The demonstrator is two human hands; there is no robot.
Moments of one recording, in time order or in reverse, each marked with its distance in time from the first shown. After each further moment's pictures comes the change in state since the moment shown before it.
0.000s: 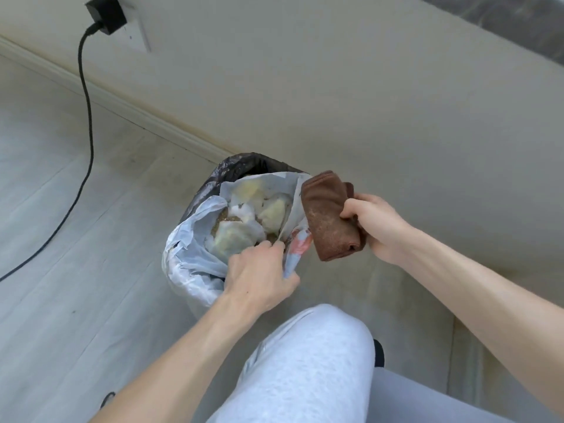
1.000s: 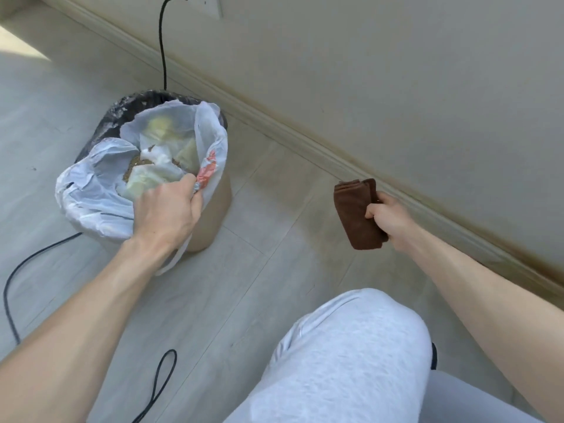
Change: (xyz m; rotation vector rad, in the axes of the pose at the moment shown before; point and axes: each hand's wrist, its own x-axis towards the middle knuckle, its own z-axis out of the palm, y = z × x) left_hand -0.016 -0.214 -0.037 0.185 0.438 -0.290; right_hand 0.096 0.079 0.059 -0.159 0.026 0.046
